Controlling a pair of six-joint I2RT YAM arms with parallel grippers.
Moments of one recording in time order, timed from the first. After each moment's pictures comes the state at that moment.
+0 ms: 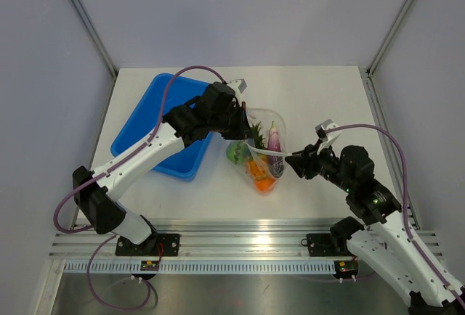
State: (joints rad) left arm -0.80 1.51 1.51 -0.69 0.14 -0.65; right arm 0.51 0.57 0.67 -0.36 -0.23 0.23
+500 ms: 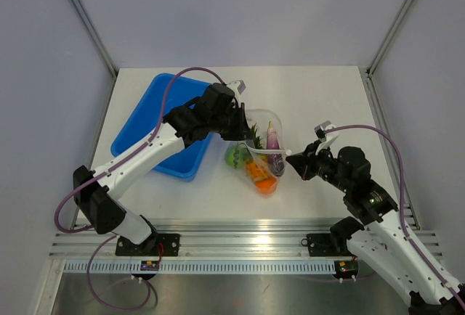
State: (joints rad) left arm -0.79 1.51 1.49 -0.68 0.15 -0.66; right arm 0.51 0.57 0.62 -0.32 -0.23 0.29
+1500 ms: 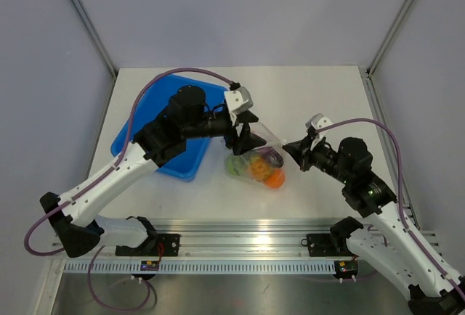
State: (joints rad) left arm -0.84 1.25 1.38 -0.34 0.48 0.06; right arm 0.51 0.66 0.71 -0.21 -0.31 0.00
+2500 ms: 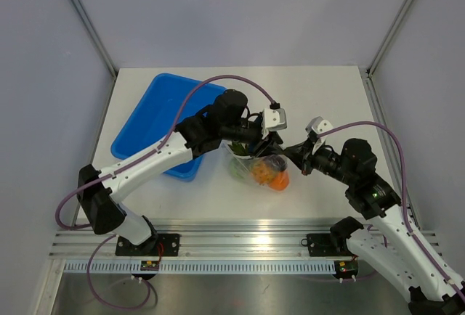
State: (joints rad) left arm -0.92 1.51 1.45 -0.35 0.60 0.28; right arm 0.51 0.63 0.73 -0.25 -0.41 -0.03
